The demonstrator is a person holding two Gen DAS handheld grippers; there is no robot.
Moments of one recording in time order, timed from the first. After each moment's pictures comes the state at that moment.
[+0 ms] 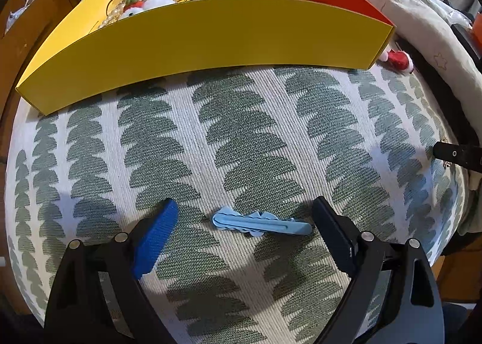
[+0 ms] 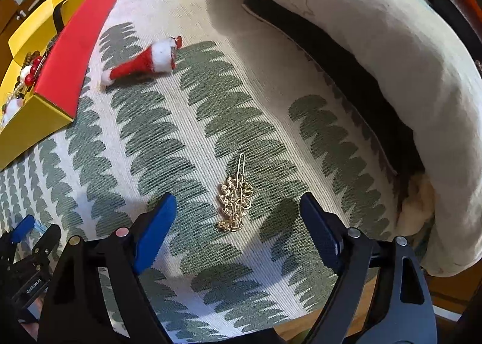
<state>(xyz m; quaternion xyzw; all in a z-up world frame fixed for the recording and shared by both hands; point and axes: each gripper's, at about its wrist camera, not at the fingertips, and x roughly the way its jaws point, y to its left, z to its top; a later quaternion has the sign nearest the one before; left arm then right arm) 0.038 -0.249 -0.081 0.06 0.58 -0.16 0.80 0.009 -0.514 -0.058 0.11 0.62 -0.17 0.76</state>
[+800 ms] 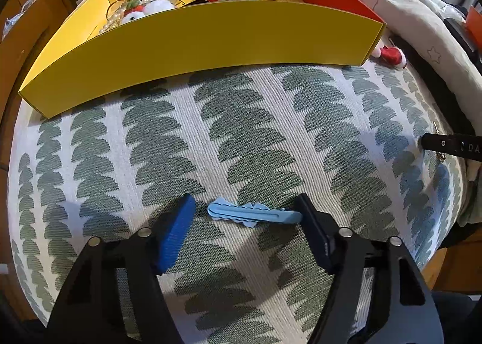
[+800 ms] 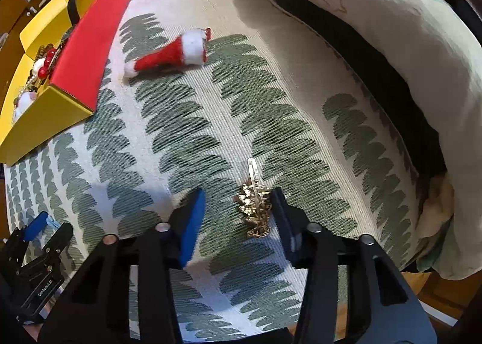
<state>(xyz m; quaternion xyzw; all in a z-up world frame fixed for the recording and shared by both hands) 0.022 -0.246 -0.067 0.07 0.58 -0.17 0.80 0.023 -0.486 -0.065 0.13 0.62 -0.13 0.76</state>
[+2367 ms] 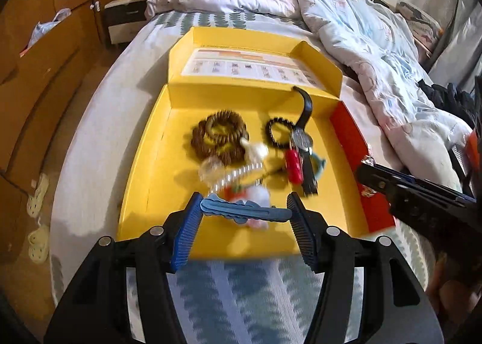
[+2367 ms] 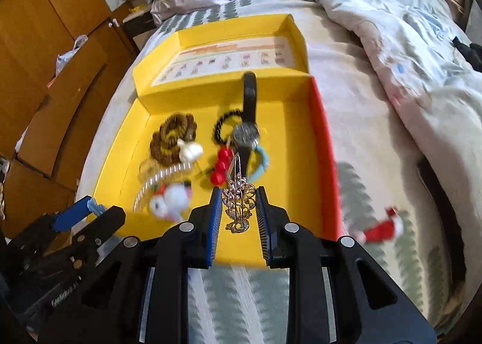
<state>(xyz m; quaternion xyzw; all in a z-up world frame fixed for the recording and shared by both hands) 0.158 -0.170 0.043 -0.02 0.48 -0.14 0.87 0.164 -0.327 0.042 0.09 0.49 0.00 0.87</state>
